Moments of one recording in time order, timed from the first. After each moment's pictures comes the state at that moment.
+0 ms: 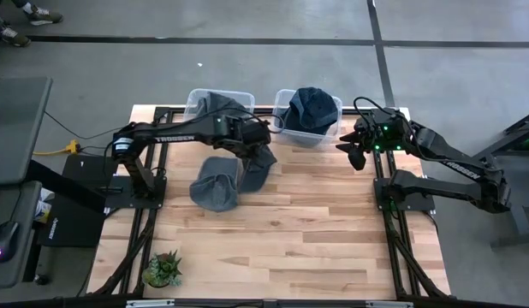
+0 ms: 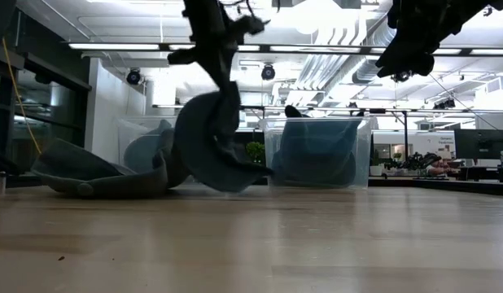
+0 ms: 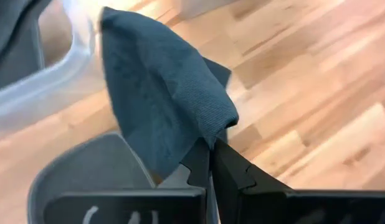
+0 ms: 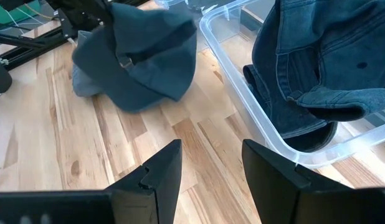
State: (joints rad) left arm 0.15 1.74 1.68 -1.09 -0.21 -0.82; right arm -0.55 0.72 0.79 -0.67 -0.19 0.16
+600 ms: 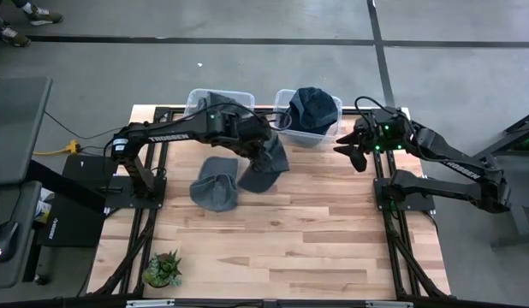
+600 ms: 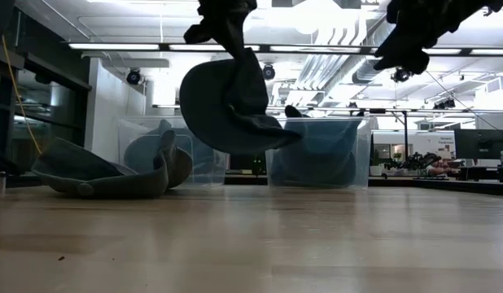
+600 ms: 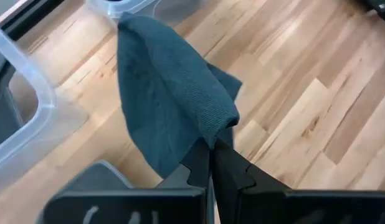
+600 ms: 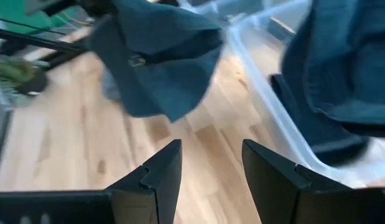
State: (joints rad) left arm 0.11 1.74 1.83 -1.12 -0.16 -0.60; right arm -0.55 0.72 0.79 -0.63 -0.29 0.15
